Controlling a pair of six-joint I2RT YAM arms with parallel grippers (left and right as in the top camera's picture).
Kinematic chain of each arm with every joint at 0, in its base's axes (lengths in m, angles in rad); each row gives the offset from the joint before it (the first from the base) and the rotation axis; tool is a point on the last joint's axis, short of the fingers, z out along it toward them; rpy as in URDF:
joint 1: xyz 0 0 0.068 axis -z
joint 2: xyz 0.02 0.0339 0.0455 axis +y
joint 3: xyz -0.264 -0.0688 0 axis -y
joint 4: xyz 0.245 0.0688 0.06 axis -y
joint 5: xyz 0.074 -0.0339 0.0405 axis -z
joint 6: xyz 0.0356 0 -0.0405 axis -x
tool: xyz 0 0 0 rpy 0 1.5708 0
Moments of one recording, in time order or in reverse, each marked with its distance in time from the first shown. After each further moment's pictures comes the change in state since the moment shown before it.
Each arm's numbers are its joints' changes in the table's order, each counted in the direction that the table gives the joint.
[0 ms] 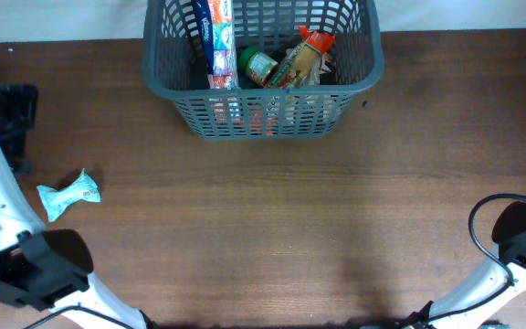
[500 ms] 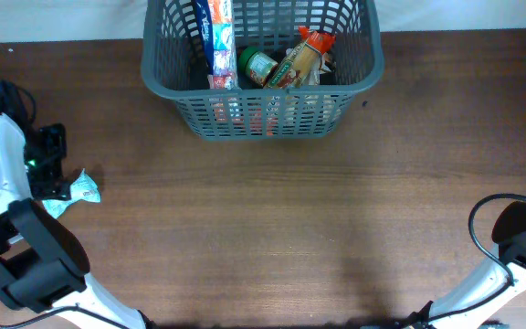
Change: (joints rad) left arm -0.042 0.000 -0.574 0.458 0.048 0.123; right arm 0.000 0.000 0.000 0.000 0.000 -0.001
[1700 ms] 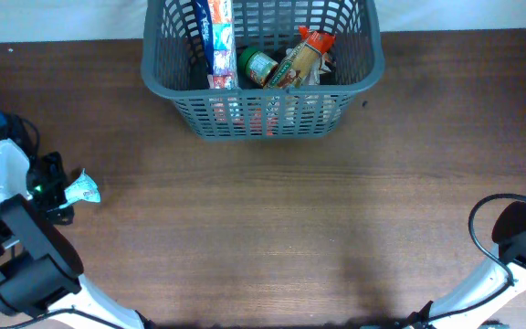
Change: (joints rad) left arm -0.077 0.000 -0.219 0.183 -0.089 0.082; right arm 0.000 0.000 0.000 0.000 0.000 0.000
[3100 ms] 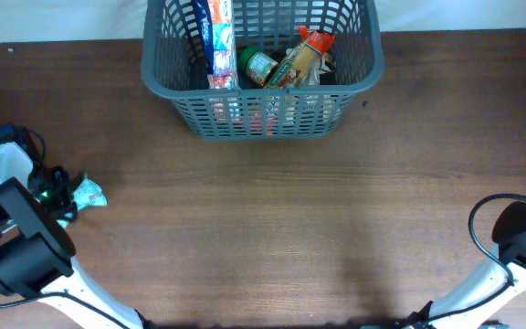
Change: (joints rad) left arm -0.019 0.140 -0.001 0.055 0.023 0.018; right arm 0.000 0.000 0.000 0.000 0.000 0.000
